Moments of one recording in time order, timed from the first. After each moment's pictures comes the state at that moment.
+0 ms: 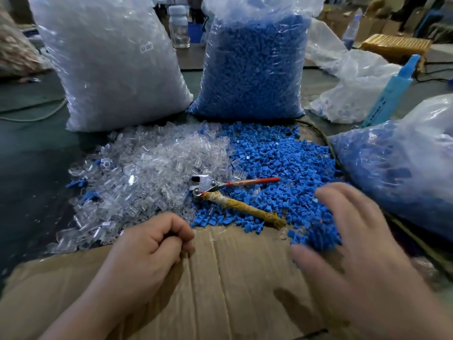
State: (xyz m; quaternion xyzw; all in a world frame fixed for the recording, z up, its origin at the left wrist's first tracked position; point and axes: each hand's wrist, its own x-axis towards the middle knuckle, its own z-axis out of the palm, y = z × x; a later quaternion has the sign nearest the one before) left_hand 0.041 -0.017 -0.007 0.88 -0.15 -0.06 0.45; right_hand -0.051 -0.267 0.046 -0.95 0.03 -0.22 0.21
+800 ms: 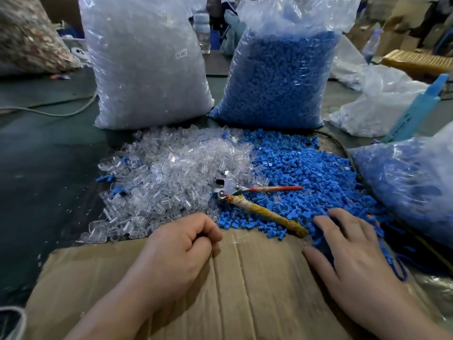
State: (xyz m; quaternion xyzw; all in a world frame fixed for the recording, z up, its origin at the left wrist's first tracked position) left_hand 0.045 -0.014 -0.006 0.88 -0.16 -0.09 0.44; right_hand -0.023 -0.283 -0.013 -0.99 0.09 -0.01 0.04
